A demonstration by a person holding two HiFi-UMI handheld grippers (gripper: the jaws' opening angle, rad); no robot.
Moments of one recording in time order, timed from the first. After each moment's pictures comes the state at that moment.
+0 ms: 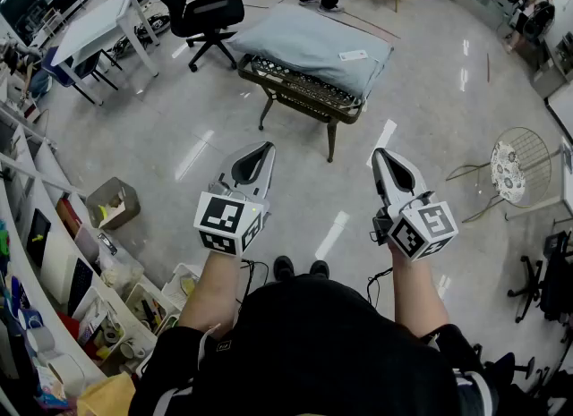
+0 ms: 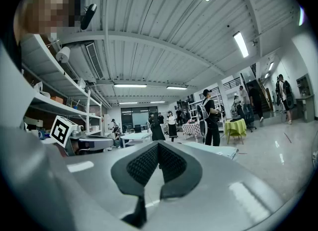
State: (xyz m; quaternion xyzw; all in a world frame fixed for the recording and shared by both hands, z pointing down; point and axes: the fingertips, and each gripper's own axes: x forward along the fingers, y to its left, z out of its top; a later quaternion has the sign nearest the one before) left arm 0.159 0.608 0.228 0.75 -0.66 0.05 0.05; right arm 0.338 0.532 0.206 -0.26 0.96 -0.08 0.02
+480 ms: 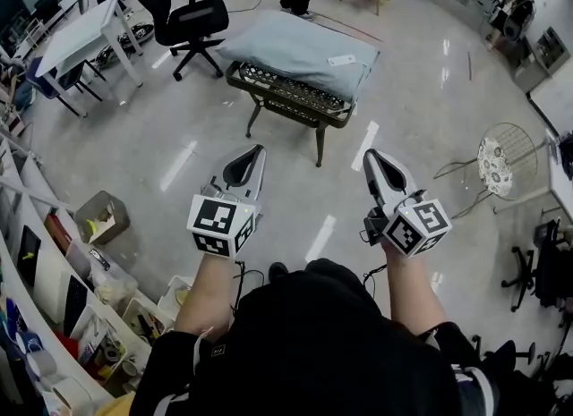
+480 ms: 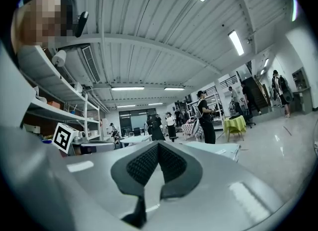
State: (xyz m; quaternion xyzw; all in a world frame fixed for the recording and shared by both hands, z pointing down) left arm 0.130 0.615 0.231 0.75 -0.65 0.04 0.05; right arm 0.316 0.542 0.207 -0.27 0.96 -0.11 0.03
